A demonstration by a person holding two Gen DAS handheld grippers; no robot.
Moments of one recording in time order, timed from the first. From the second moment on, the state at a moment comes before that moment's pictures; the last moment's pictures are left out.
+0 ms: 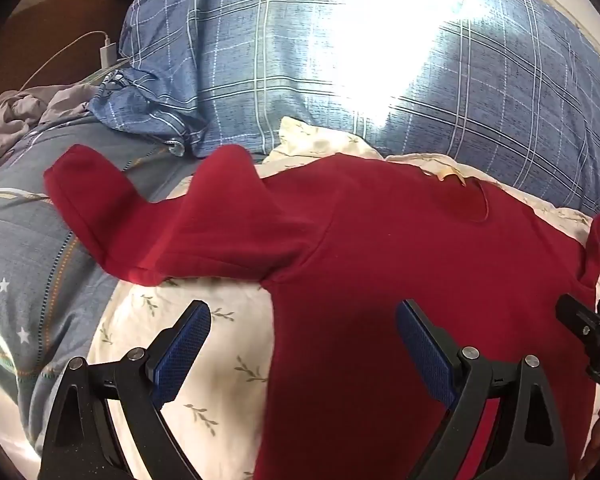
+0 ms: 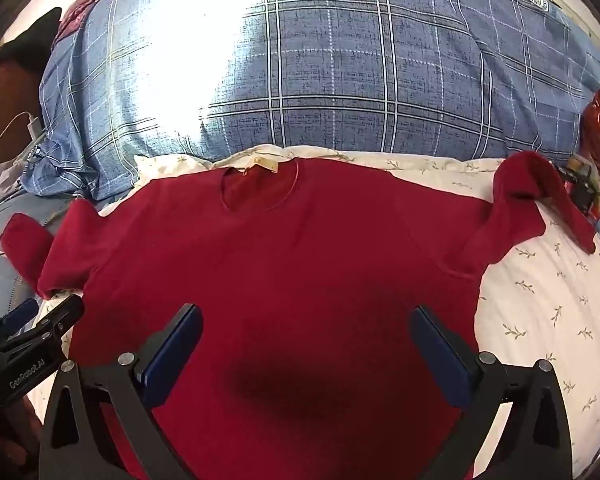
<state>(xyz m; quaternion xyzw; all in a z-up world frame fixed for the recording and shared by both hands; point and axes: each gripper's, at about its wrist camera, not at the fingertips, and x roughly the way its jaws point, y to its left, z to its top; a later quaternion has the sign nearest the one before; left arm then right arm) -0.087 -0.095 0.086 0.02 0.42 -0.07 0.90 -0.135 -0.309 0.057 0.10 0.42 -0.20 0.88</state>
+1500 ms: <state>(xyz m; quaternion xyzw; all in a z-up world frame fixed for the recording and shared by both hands) -0.081 -0.093 0.067 0.03 0.41 -0.06 0.91 -0.115 -0.300 0.036 0.07 0.45 -0.20 0.87</state>
